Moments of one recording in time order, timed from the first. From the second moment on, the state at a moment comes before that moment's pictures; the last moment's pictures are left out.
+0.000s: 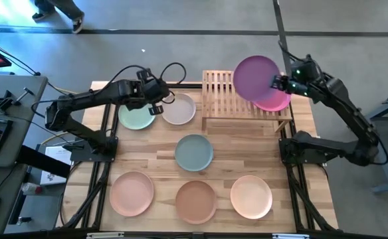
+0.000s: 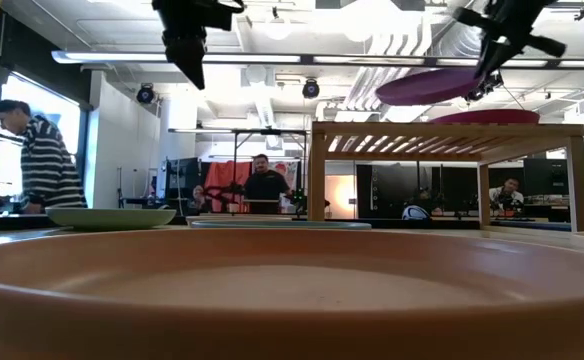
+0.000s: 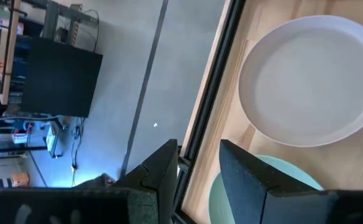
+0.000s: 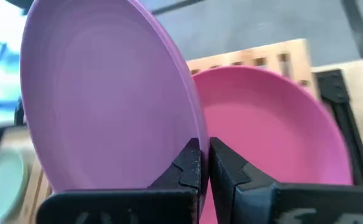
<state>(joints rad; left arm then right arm) 0.29 1.41 1.40 -1.05 -0.71 0.26 -0.86 0.90 1.20 -1.08 0.21 0.78</state>
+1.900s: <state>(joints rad) 0.37 1.41 1.40 -1.05 -0.58 0.29 -0.86 0.88 1.20 -1.38 0.31 1.12</state>
